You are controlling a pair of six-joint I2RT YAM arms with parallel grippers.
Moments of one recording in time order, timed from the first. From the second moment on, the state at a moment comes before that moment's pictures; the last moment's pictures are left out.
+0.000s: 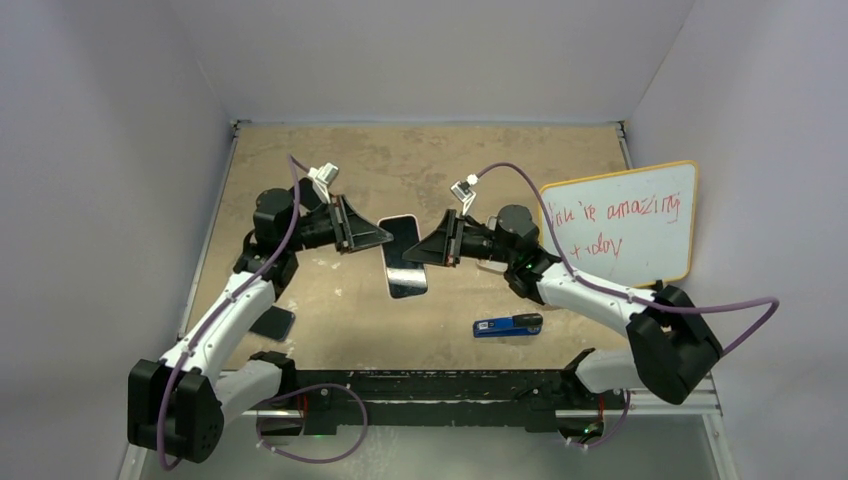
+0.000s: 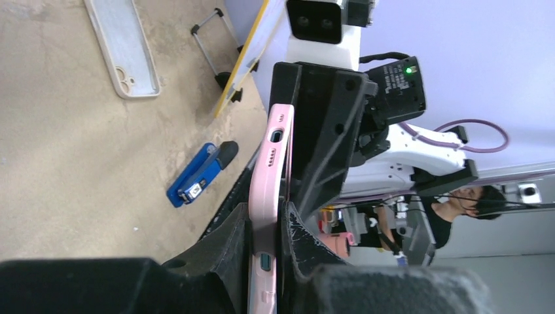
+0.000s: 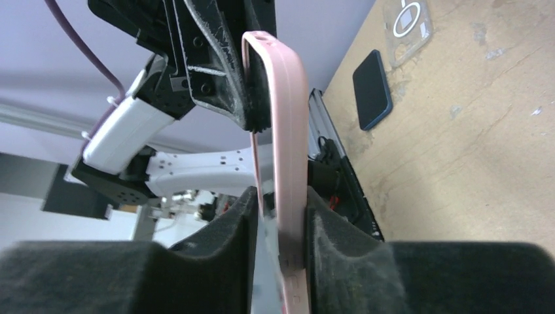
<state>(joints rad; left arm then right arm) -0.23 1.06 0.69 0.17 0.96 -0.99 0.68 1.34 0.70 0.62 -0.71 1.13</state>
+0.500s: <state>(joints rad) -0.24 1.06 0.58 0.45 0.80 -1.18 0.74 1.29 0.57 0.68 -0.62 1.24</state>
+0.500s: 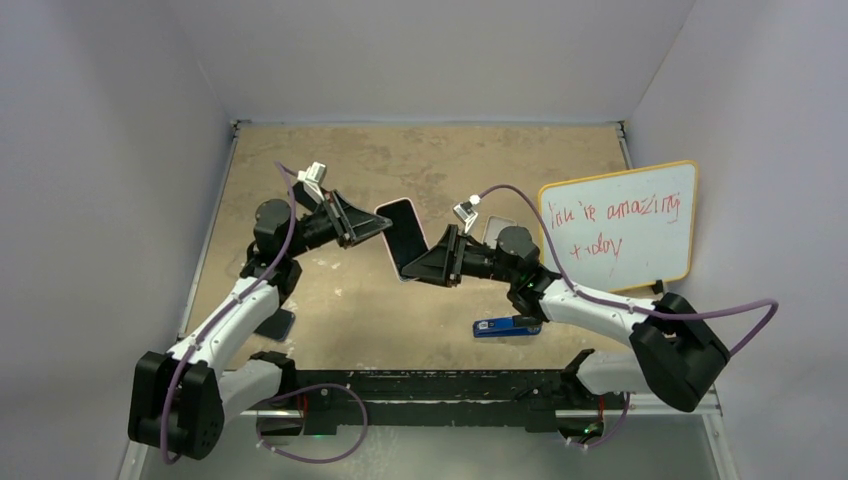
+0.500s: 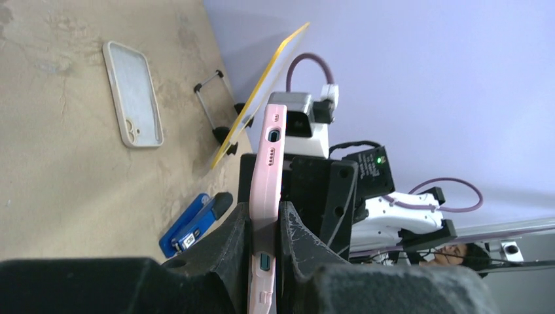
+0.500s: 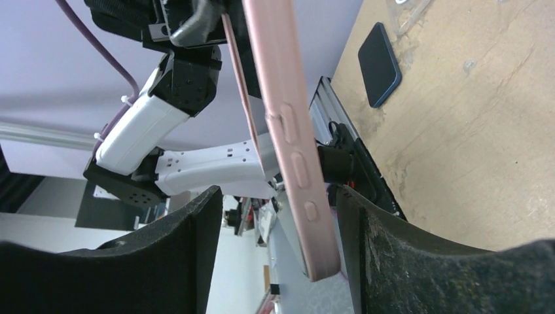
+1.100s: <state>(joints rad) -0.24 1.06 0.57 0.45 0.73 -1.19 0.76 1.29 0.51 0.78 -0.54 1.35</state>
